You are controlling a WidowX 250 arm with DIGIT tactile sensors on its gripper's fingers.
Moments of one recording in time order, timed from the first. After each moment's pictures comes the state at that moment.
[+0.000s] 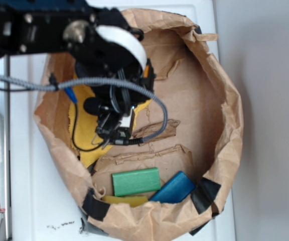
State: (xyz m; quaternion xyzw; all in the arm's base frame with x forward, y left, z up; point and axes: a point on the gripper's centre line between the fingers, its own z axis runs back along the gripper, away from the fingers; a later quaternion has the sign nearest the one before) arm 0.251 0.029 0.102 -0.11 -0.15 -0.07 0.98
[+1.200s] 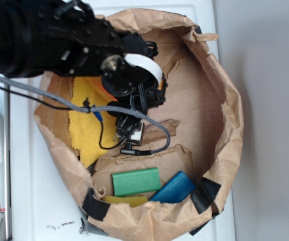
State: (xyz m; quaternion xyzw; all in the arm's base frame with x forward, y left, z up) arm 0.270 0.040 0.027 -0.05 -0.14 -0.10 0.98
